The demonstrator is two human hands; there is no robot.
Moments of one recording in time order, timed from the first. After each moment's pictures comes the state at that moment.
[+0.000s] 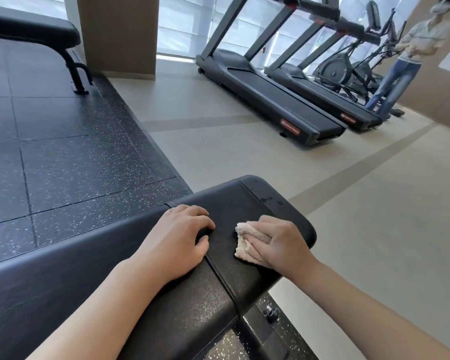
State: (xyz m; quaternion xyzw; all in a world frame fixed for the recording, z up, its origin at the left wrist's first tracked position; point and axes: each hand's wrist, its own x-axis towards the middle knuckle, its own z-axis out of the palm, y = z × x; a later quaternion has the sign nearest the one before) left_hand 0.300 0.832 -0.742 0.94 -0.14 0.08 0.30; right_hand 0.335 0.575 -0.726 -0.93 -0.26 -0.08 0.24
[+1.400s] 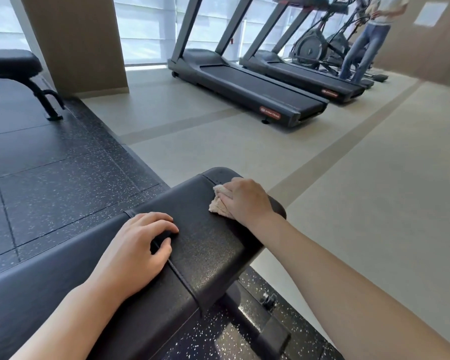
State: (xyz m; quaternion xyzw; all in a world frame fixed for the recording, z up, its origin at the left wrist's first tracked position) left_hand 0.286 0.815 -0.749 0.93 -0.15 0.13 0.31; right_hand 0.405 0.564 -0.722 -0.97 -0.15 -0.14 0.16
